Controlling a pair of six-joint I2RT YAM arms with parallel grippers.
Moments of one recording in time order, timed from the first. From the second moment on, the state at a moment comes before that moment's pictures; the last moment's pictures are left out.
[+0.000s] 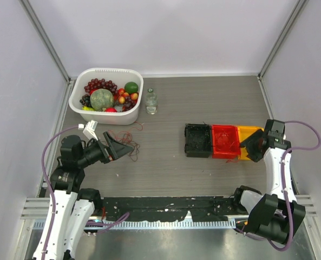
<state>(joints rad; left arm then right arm) -0.09 0.51 0.64 -0.54 0.70 -0.73 -0.36 0.99 0.74 -0.80 -0.03 0.61</state>
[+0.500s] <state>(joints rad) -0.09 0.51 0.64 -0.54 0.71 -0.73 -0.36 0.99 0.70 -0.68 -0.32 0.57</state>
